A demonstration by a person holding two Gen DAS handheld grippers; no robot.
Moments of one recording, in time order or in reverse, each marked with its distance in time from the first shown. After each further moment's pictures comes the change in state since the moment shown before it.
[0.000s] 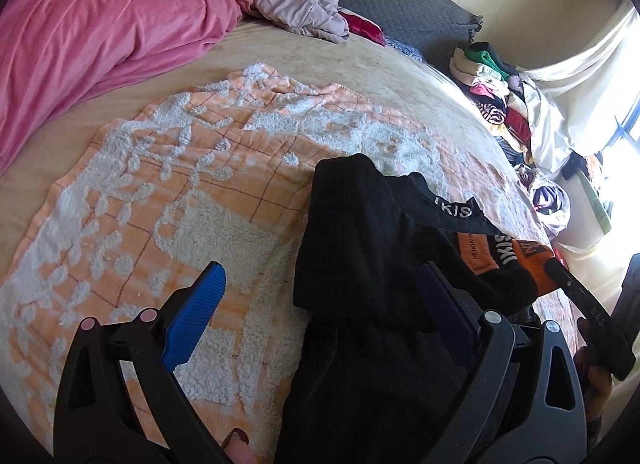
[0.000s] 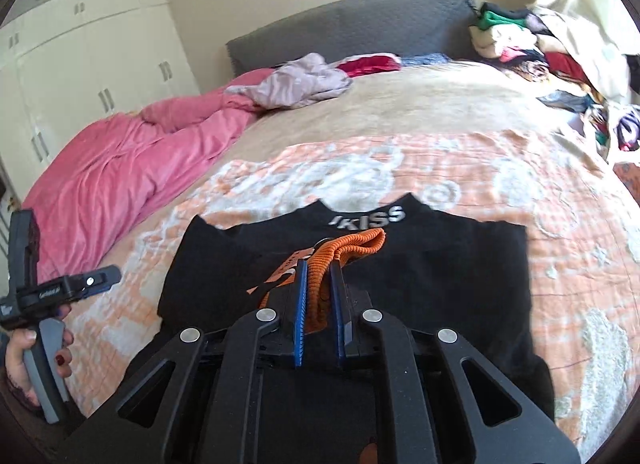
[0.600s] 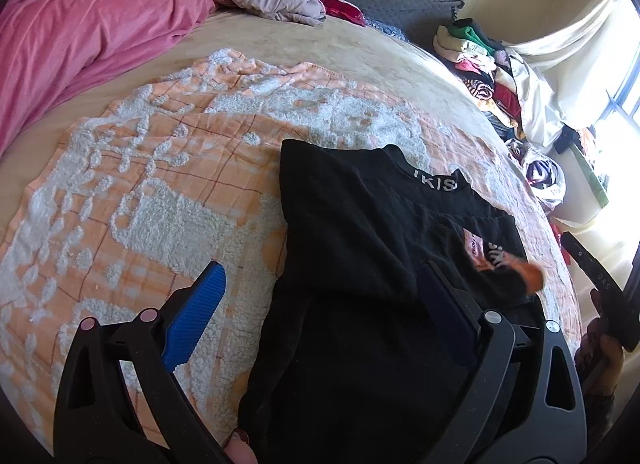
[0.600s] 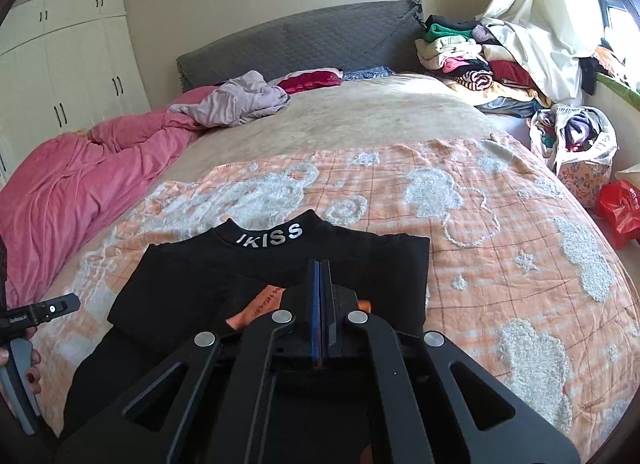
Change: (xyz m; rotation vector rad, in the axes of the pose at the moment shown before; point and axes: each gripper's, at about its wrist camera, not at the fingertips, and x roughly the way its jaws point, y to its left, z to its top) left arm 0.021 -0.032 -0.012 0.067 0.051 -0.021; right arm -0.022 -0.051 0.002 -0.005 -0.049 -0.190
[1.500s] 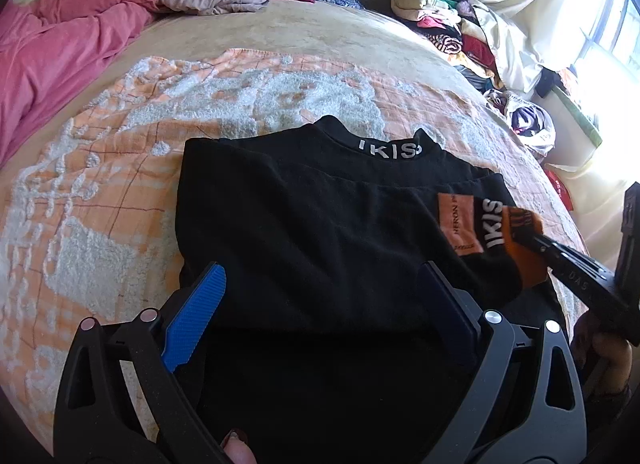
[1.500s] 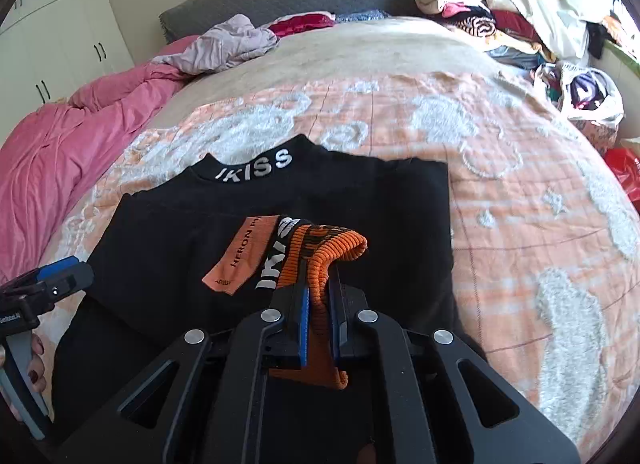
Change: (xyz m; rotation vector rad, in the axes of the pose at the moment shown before) left arm 0.053 -0.071 0.003 0.190 0.068 -0.016; right arm 0.049 0.009 -0.027 0.002 0.190 -0.035
